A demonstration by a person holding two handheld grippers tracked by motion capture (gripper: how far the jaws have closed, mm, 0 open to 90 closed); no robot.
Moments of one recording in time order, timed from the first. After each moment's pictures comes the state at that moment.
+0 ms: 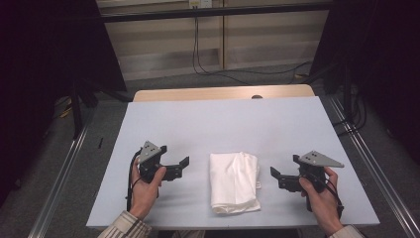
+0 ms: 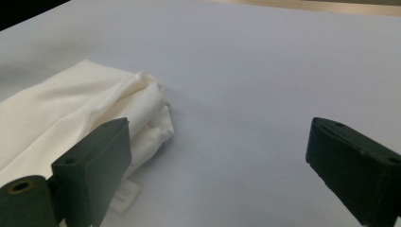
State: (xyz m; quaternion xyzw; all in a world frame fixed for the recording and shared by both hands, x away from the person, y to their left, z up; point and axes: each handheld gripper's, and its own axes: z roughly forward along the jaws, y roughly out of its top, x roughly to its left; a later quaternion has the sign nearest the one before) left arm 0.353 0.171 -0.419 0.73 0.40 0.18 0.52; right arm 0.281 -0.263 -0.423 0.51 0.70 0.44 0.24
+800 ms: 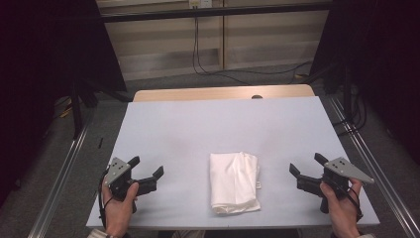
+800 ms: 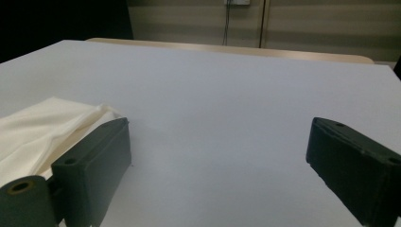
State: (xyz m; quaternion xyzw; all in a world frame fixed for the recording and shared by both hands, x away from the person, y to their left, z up) left arm 0.310 0.236 -0.418 0.69 0.44 0.23 0.53; right arm 0.254 -0.300 -0.420 0.51 0.64 0.48 0.33
